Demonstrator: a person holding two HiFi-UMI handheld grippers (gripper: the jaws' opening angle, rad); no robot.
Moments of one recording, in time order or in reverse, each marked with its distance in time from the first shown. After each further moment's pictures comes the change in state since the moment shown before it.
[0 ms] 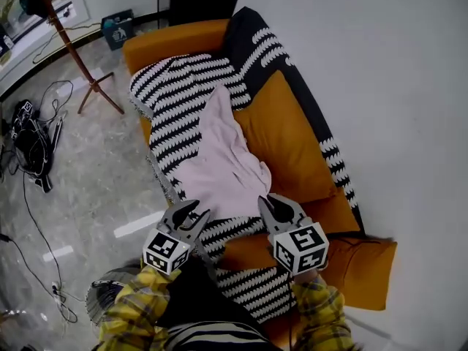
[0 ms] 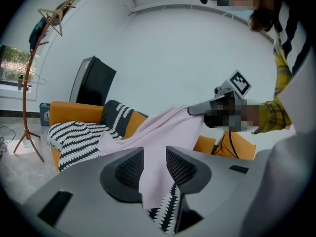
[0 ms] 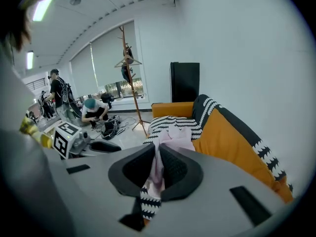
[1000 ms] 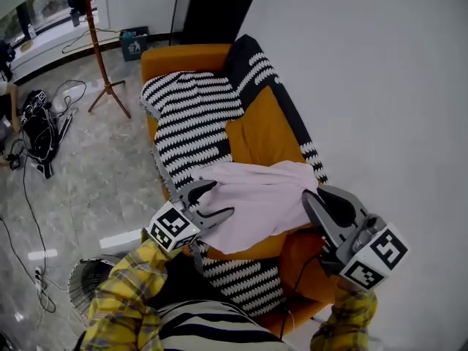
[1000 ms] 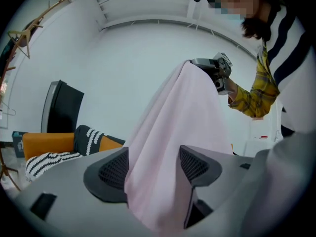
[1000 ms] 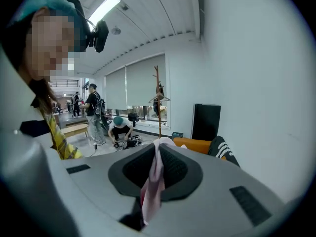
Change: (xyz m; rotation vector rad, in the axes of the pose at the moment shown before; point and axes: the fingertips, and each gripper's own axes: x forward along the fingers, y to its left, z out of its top) left arm -0.046 -0.128 0.073 0.216 -0.153 -0.235; right arm -0.253 0.093 0.135 -0.201 -0.287 0.217
